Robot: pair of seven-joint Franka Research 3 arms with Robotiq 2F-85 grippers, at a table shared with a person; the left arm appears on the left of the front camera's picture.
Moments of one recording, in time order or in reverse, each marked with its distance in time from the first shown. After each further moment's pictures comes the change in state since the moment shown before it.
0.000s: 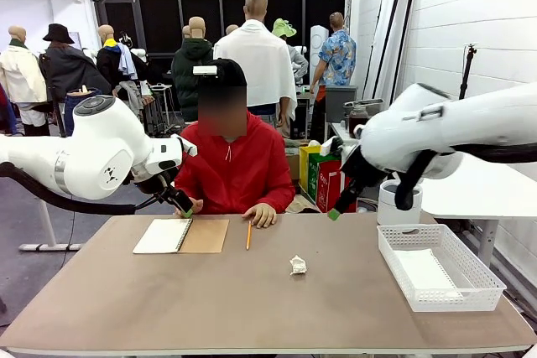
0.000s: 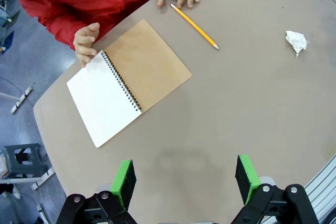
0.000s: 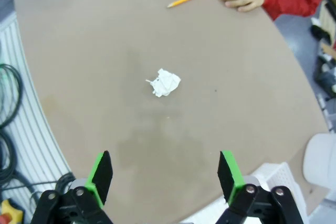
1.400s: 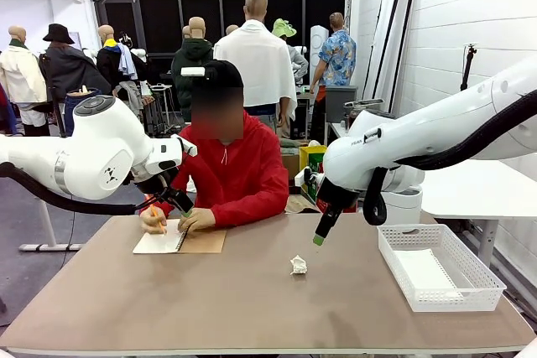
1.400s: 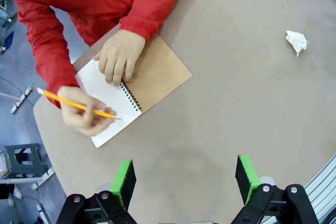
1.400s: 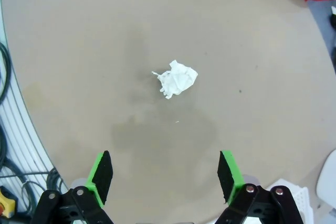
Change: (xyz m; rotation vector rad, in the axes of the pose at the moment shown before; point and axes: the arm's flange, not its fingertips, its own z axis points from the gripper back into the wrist) left arm 0.000 0.000 0.000 0.000 0.000 0.000; right arm 0.017 0.003 -0.083 0.047 0.161 0.052
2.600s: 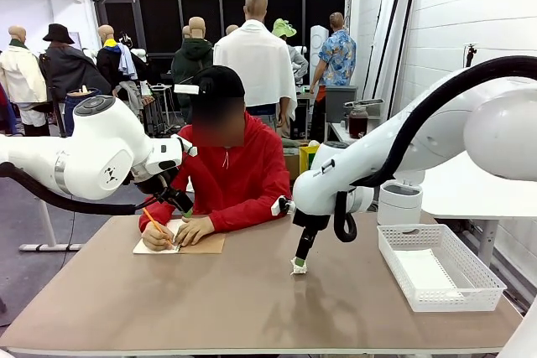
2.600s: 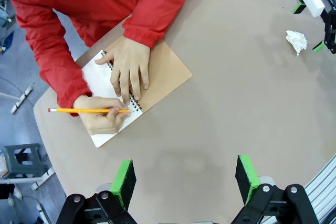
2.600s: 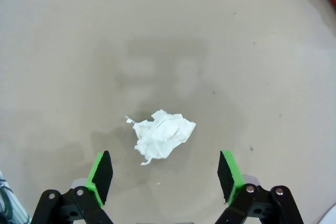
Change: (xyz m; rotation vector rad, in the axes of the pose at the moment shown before) left arm 0.000 0.000 0.000 0.000 0.000 0.000; right arm 0.043 -0.027 -0.114 0.033 0.101 0.100
